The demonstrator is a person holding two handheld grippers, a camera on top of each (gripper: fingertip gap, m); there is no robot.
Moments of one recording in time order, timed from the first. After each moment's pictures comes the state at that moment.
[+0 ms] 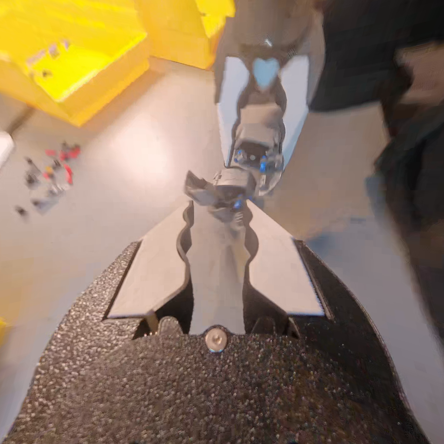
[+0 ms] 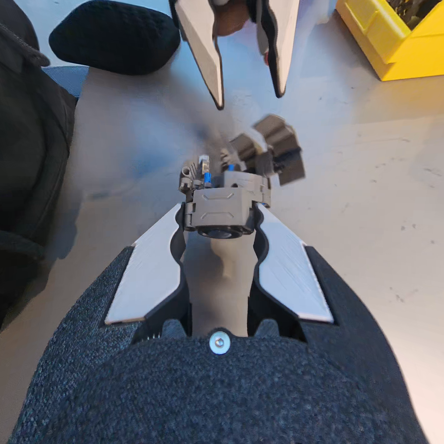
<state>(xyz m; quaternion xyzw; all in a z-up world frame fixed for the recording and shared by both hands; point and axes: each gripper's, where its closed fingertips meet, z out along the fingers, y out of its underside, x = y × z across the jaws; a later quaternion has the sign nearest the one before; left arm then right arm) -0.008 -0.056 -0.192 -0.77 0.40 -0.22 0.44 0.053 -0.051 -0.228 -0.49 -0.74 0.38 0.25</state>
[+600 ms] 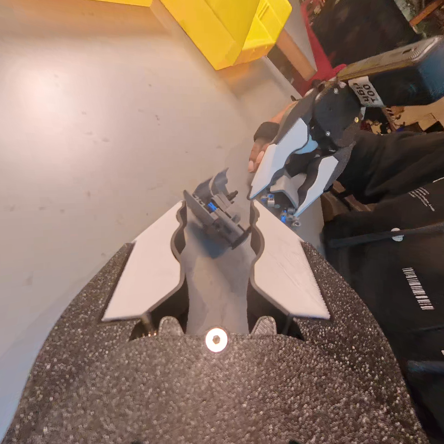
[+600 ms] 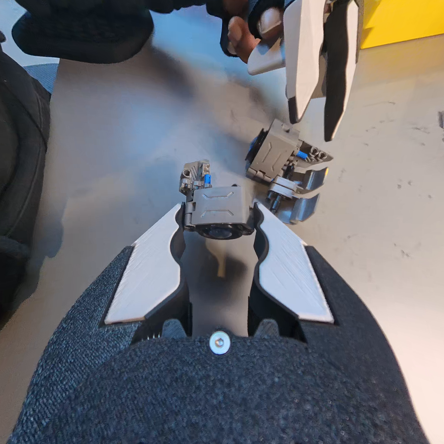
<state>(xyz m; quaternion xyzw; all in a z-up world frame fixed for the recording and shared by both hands) 0.012 0.012 -0.217 -0.81 0.26 -0.45 0.28 0.069 -0.043 -0.240 -0.54 -0.72 0.36 0.27</state>
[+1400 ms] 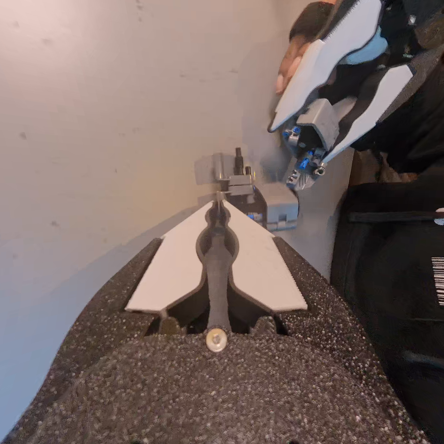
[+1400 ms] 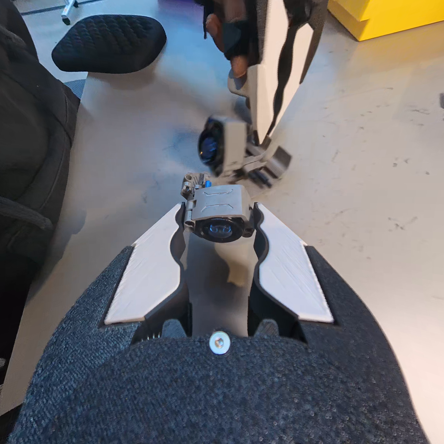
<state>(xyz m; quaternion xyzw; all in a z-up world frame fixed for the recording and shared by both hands) 0.020 -0.018 -0.250 -0.88 0.28 -0.36 0.15 0.094 -0.031 -0.233 -0.54 -0.70 0.40 0.24</state>
